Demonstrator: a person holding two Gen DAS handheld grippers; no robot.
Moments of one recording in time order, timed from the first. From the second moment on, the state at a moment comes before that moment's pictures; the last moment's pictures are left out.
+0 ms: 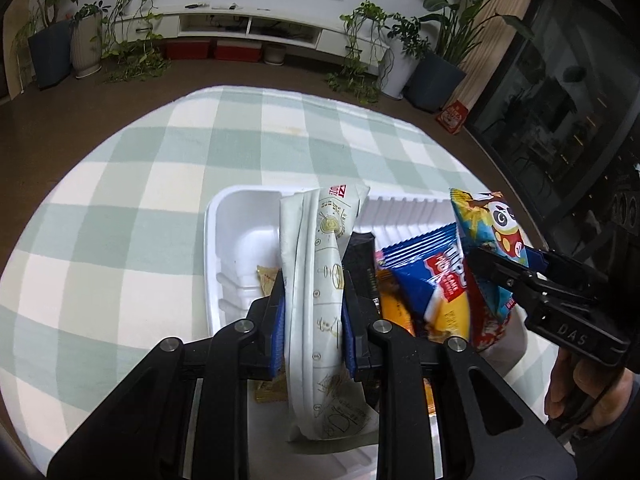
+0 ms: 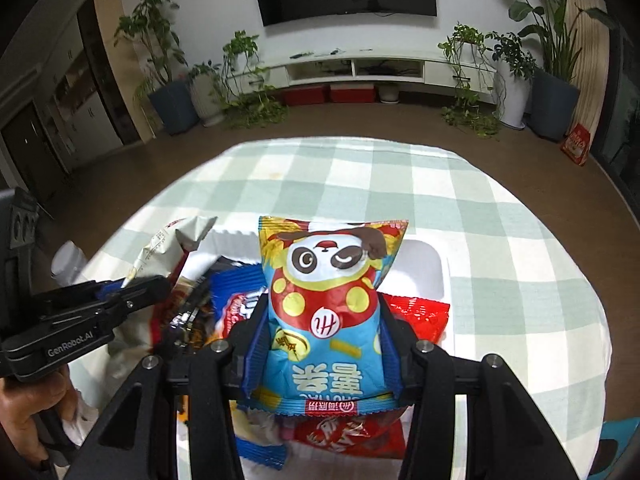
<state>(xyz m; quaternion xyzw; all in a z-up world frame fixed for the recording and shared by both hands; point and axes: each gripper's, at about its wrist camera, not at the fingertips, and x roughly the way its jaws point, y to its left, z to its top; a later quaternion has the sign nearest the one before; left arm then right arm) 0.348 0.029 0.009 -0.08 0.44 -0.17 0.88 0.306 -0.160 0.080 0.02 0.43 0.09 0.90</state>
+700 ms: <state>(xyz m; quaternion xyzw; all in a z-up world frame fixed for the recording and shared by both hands) 0.352 0.026 -0.004 -0.06 0.45 -0.15 0.88 0.303 -0.144 0.070 -0.04 0.43 0.06 0.90</state>
